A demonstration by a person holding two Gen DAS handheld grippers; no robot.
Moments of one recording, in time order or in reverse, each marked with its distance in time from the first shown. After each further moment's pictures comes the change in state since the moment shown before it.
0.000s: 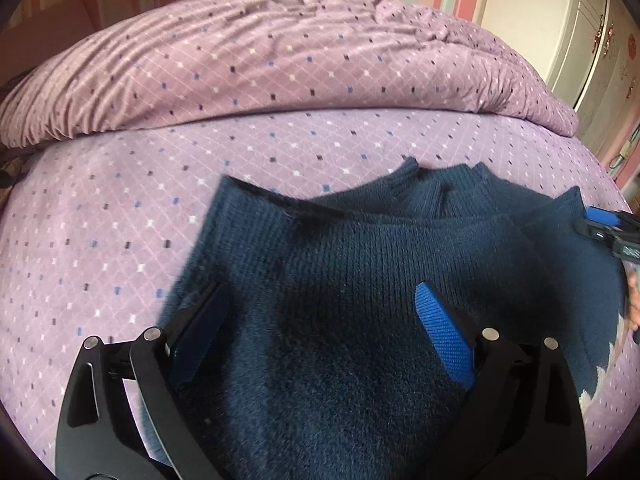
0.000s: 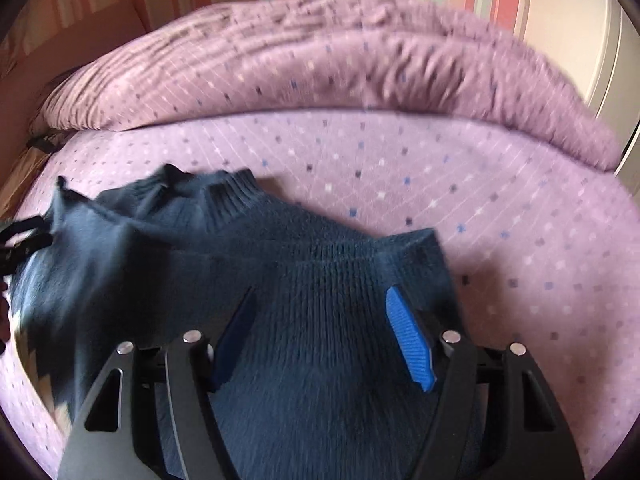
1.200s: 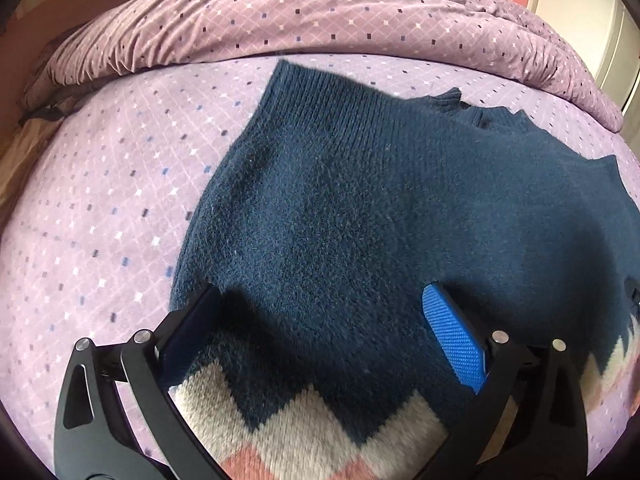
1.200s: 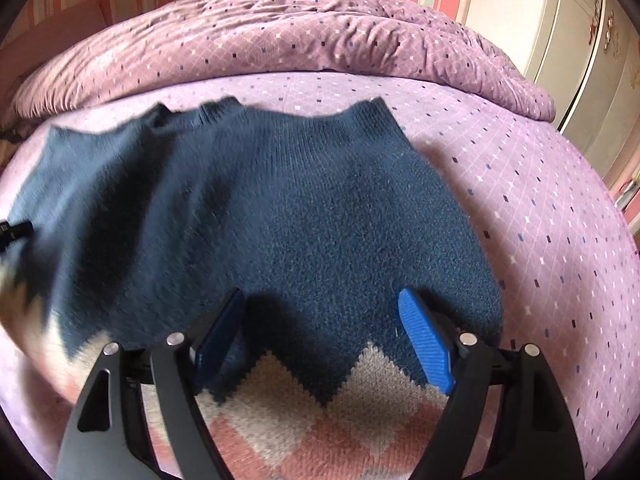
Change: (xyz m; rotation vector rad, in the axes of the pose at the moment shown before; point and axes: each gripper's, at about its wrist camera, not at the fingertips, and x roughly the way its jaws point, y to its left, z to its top) left arm -0.015 -0.006 -0.075 -0.114 0.100 0.178; right arm -0.041 0.022 -0.105 0.103 0.009 -0.161
